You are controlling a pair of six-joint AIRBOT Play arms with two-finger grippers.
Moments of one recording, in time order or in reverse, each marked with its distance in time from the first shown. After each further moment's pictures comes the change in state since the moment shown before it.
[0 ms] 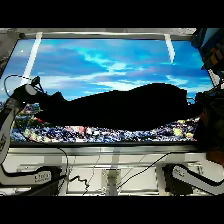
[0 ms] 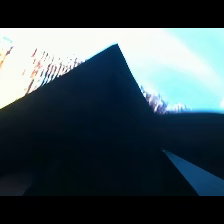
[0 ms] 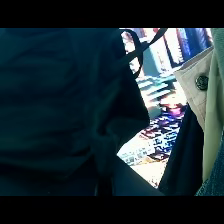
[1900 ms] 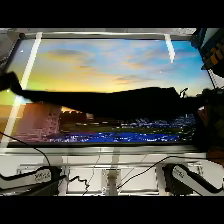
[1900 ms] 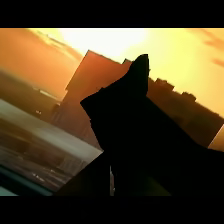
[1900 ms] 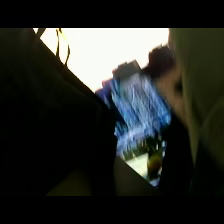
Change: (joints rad) left arm 0.237 0.136 0.404 0.430 -0.475 0.061; right arm -0.029 0.142 -0.117 -0.019 -0.076 0.095
